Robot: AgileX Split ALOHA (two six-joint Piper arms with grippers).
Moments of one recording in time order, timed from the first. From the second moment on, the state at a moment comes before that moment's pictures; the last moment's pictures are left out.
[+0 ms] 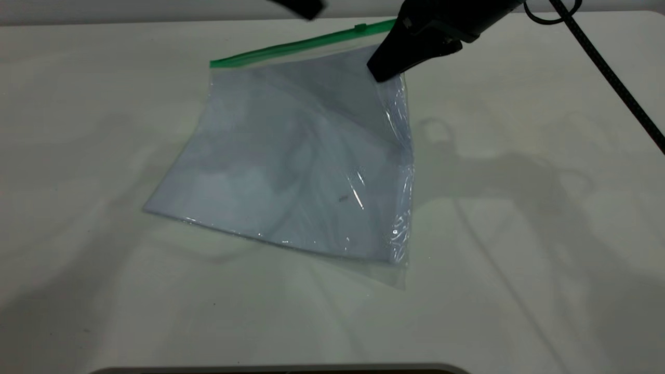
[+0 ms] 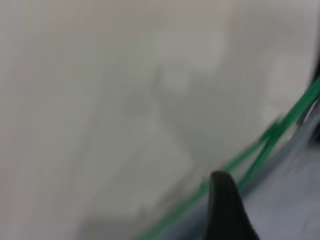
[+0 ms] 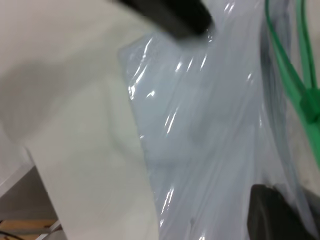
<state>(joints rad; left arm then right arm) -0.35 2.15 -1.55 -0.93 0.74 1.51 0.30 2.13 -1.25 1.20 0.70 -1.43</state>
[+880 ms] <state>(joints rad) -0.35 2.31 -1.65 -1.11 0.84 1.61 0.30 2.13 -1.25 1.22 0.70 -1.43</state>
